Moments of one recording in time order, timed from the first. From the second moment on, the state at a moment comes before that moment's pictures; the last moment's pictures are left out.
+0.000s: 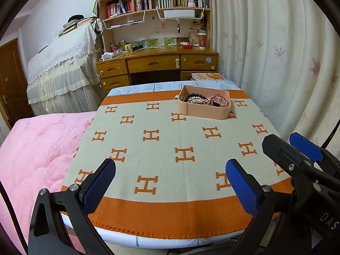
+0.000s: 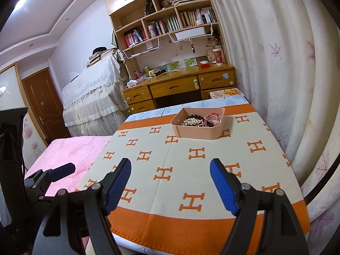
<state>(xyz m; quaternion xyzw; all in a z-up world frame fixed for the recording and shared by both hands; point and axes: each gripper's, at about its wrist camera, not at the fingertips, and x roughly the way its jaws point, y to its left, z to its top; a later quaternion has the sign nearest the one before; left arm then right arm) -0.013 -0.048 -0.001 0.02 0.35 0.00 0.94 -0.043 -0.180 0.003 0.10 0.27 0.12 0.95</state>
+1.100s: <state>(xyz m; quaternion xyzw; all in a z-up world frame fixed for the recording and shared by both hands) -0.010 -0.039 -0.010 -0.01 0.35 0.02 0.94 -0.045 -0.187 -0.001 0.11 0.26 0.10 0.95</state>
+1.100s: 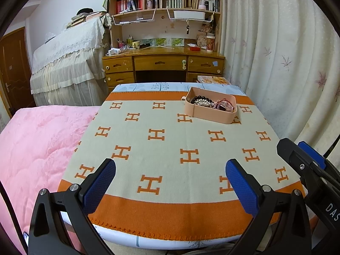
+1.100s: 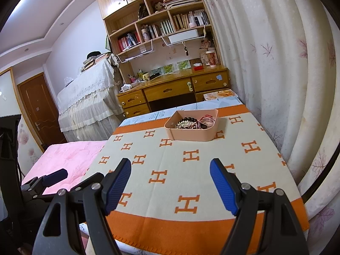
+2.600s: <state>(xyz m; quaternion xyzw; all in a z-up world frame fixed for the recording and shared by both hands) -0.004 -0.036 -0.015 -0.02 0.36 0.02 0.93 -0.038 -0.183 -0.007 0.11 0.28 0.10 0.95</state>
